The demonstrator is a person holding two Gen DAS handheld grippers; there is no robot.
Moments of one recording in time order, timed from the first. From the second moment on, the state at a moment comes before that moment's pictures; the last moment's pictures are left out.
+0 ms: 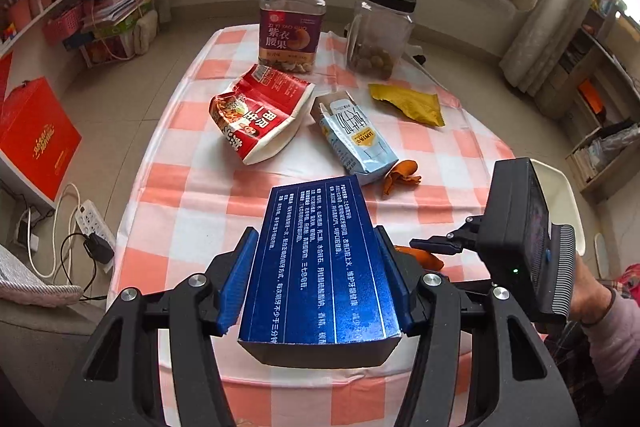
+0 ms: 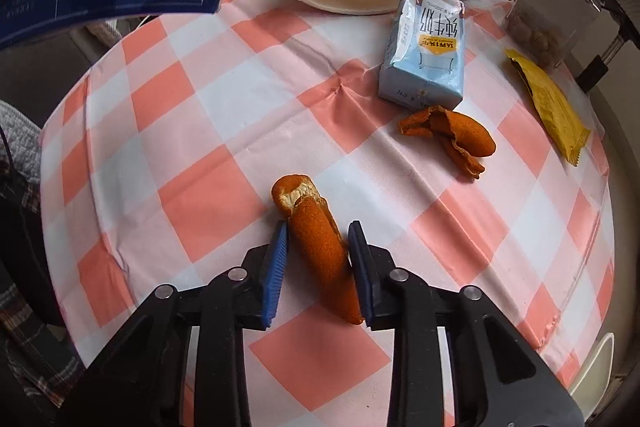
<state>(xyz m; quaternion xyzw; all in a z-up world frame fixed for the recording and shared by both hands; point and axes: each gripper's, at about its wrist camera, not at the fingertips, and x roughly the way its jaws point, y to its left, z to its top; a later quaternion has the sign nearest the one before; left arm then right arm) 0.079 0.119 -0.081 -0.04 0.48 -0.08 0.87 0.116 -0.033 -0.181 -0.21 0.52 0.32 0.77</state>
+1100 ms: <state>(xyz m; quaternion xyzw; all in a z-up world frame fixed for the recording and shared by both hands) 0.080 0.036 -0.022 -0.05 0.31 -0.01 0.95 0.115 -0.141 -0.031 0.00 0.29 0.19 0.94</state>
